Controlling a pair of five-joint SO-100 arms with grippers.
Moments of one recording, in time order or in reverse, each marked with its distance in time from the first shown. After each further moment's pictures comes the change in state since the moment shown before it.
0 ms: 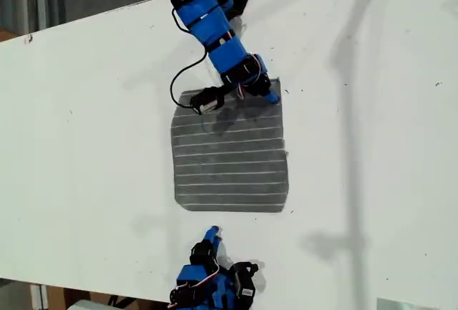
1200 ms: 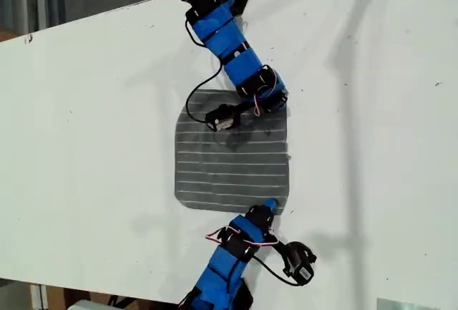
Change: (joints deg) arm 0 42.9 -84.2 -69.8 -1.7 -20.4; arm 1 -3.8 -15.6 -17.8 -6.9 -0.2
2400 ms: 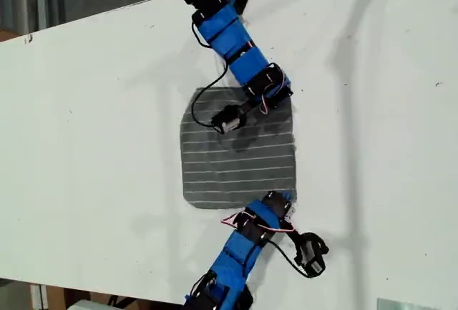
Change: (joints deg) arm 0 1.3 -16.5 -19.5 -5.8 10.7; arm 1 -2.7 1.2 -12.0 14.0 -0.4
